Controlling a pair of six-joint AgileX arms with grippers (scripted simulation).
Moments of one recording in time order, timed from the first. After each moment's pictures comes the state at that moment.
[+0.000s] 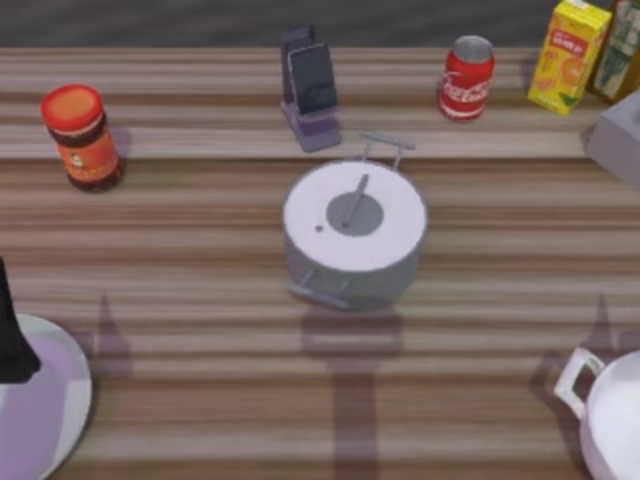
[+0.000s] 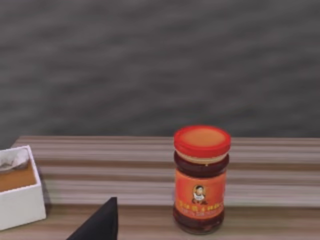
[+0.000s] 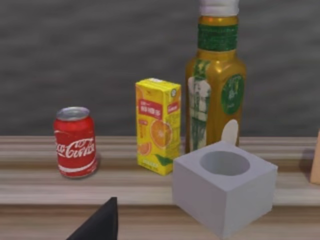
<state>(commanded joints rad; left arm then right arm) 0.00 0.00 0.00 0.00 0.00 0.00 0.00 0.00 0.00 0.00 0.00 0.00</state>
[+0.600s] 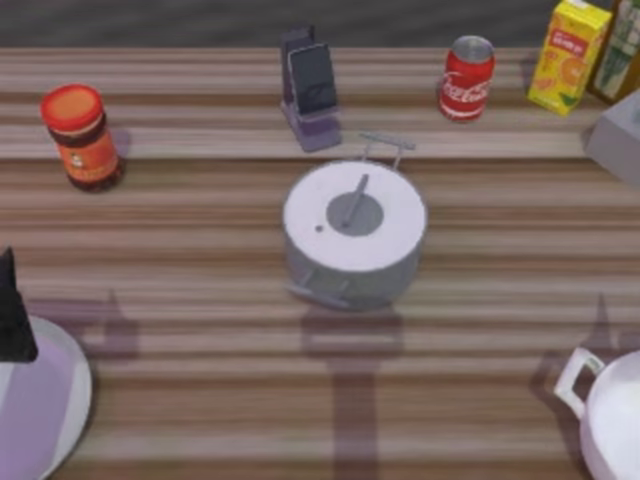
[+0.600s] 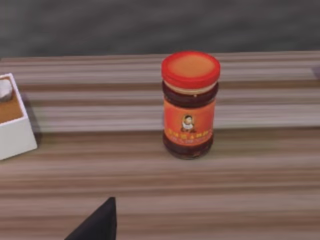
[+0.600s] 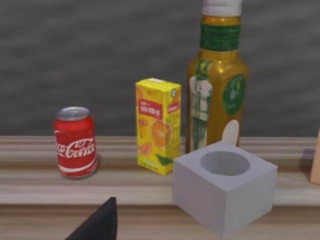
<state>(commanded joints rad) -0.02 0.31 0.26 -0.23 0.02 0.02 0.00 0.00 0.00 0.00 0.00 0.00</state>
